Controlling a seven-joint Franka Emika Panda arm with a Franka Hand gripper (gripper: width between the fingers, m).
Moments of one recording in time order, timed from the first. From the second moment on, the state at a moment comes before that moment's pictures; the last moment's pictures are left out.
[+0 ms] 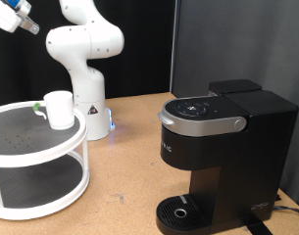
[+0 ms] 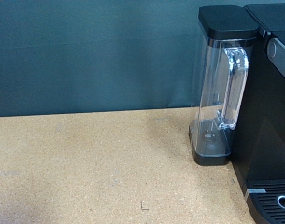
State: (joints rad) arm 0.09 -0.75 -0.86 -2.36 0.25 1.38 -1.20
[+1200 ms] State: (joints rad) arm 0.09 -0.68 -0.90 -2.44 0.21 1.51 -1.35
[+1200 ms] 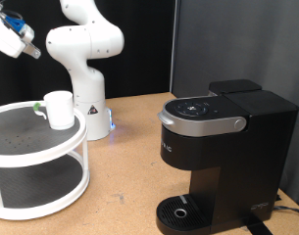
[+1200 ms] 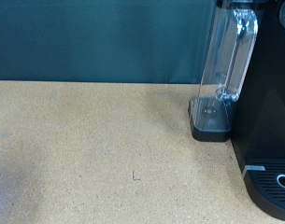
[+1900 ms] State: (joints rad) arm 0.08 -0.66 -0.94 -2.54 0.13 1.62 -1.42
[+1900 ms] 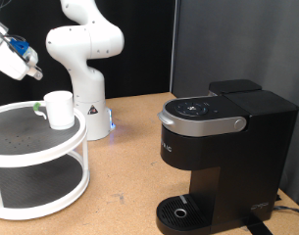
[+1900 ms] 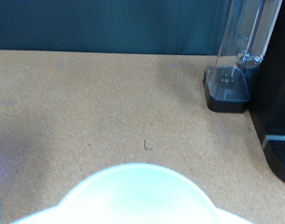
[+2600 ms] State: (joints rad) arm 0.08 -0.66 -0.97 -2.62 0.10 1.73 -1.43
